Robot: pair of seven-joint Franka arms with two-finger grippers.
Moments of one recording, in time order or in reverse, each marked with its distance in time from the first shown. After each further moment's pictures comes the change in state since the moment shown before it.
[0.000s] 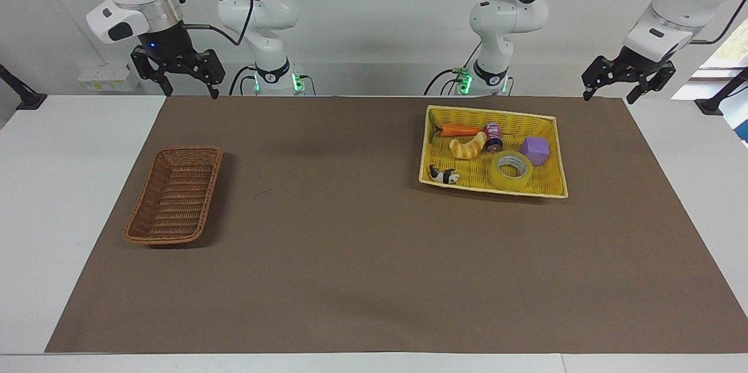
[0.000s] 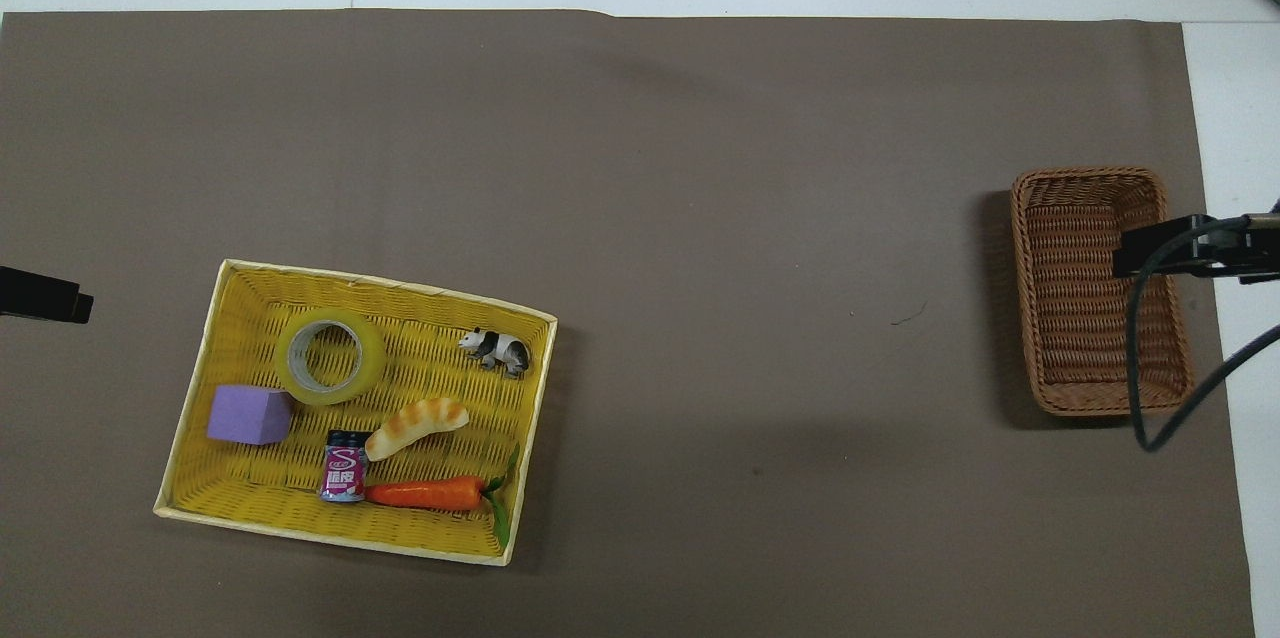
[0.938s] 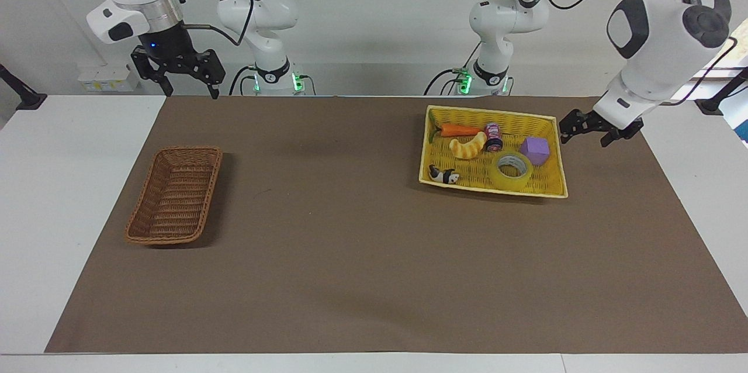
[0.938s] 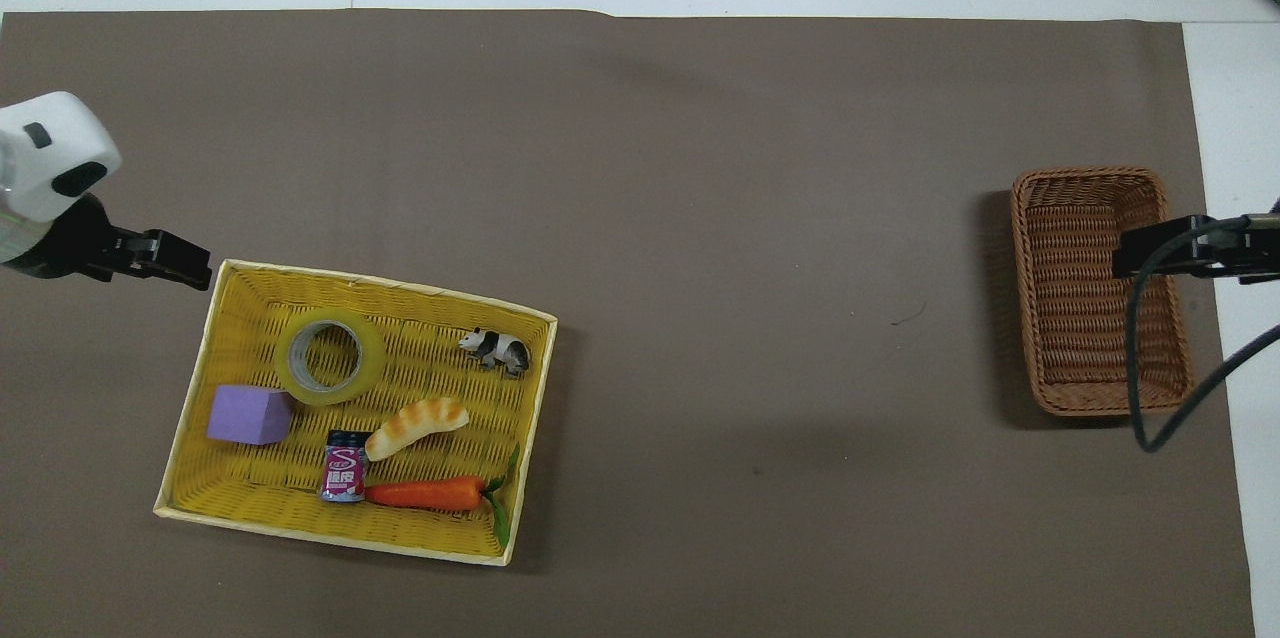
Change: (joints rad) left arm -0.034 0.170 -0.027 -0.122 -0.002 0.214 -0.056; right arm 0.000 0.000 0.000 0.000 0.000 0.000 0.000
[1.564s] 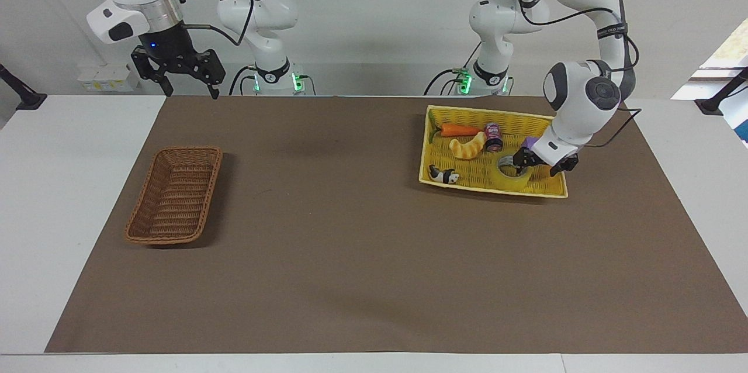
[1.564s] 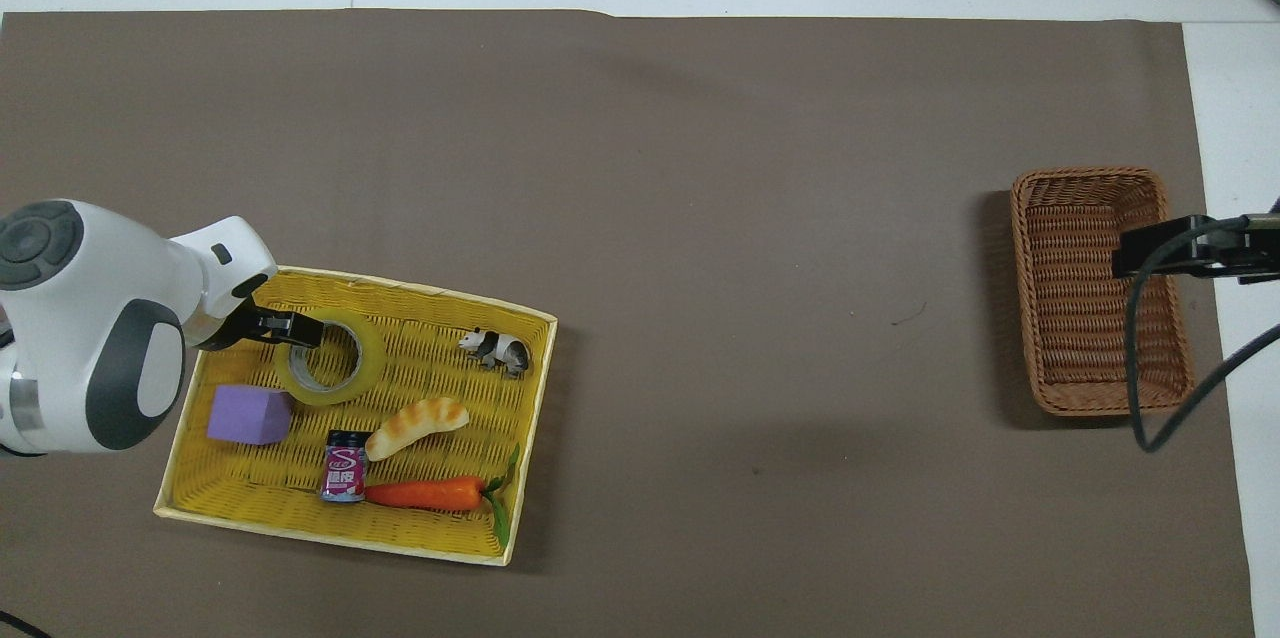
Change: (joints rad) left arm -0.041 -0.016 -0.002 -0.469 0.000 0.487 -0.015; right arm 0.000 0.000 0.000 0.000 0.000 0.000 0.000
